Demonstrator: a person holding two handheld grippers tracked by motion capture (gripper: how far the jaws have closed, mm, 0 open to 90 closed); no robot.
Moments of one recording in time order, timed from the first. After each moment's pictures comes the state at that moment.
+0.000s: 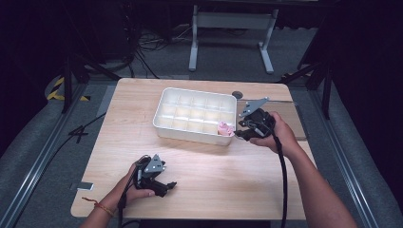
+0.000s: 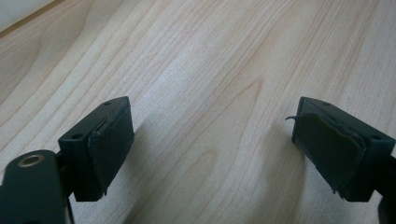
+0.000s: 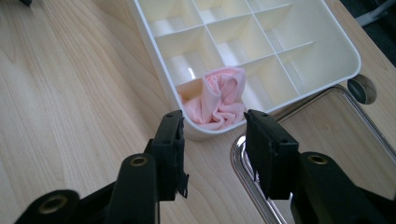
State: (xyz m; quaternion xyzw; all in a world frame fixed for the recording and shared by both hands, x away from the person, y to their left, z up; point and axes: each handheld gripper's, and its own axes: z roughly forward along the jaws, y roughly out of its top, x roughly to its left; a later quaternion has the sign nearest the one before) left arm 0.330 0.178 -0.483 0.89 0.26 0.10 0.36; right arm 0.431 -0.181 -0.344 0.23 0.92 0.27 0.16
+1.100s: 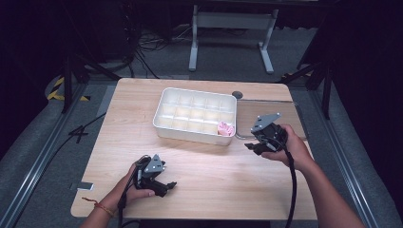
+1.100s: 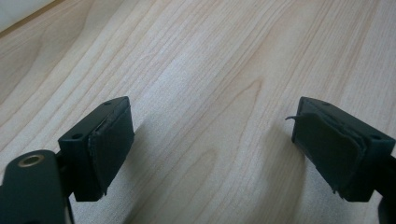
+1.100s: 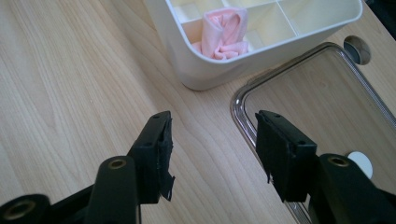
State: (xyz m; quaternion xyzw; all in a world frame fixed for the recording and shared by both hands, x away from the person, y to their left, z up) left arm 0.330 0.178 -0.483 0.89 0.26 0.10 0.36; right arm 0.401 -0.214 -0.365 0.23 0.92 0.24 0.18
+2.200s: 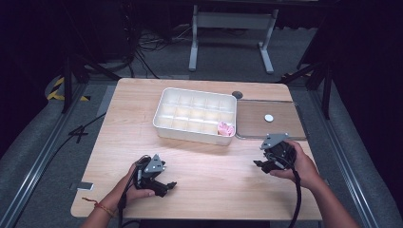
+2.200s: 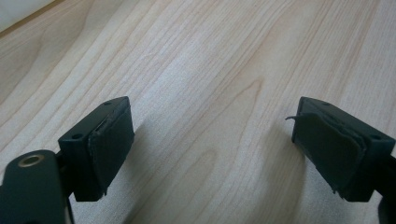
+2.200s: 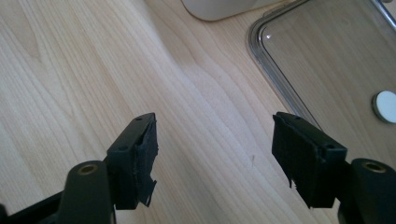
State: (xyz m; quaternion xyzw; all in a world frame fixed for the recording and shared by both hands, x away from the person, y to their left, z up) left arm 0.330 0.178 -0.483 0.89 0.26 0.10 0.36; right arm 0.370 -0.244 -0.408 0.26 0.92 0.23 0.19
